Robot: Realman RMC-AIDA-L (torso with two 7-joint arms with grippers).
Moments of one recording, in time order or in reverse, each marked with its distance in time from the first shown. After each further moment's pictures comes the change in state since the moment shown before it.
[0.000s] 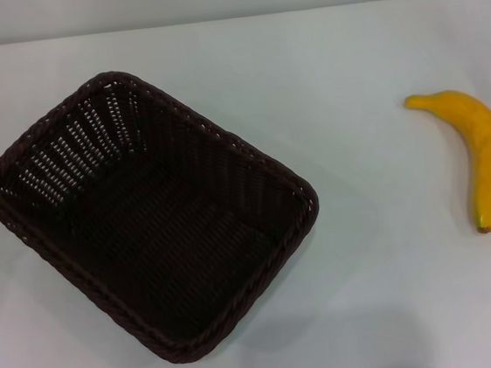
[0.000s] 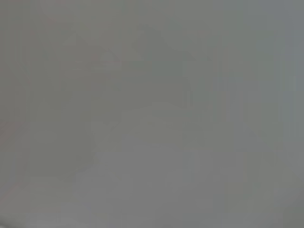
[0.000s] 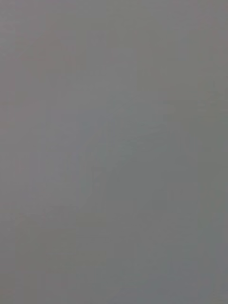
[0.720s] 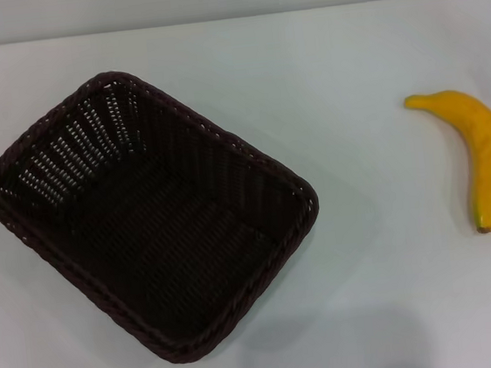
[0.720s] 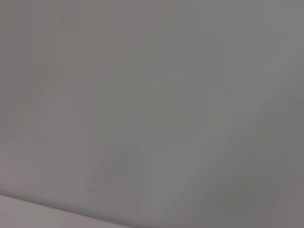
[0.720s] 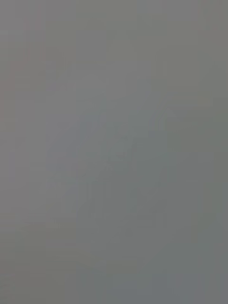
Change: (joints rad) left arm -0.017 0.134 0.298 0.137 0.172 0.037 -0.347; right arm -0.003 -0.005 0.003 0.005 0.001 0.000 0.003
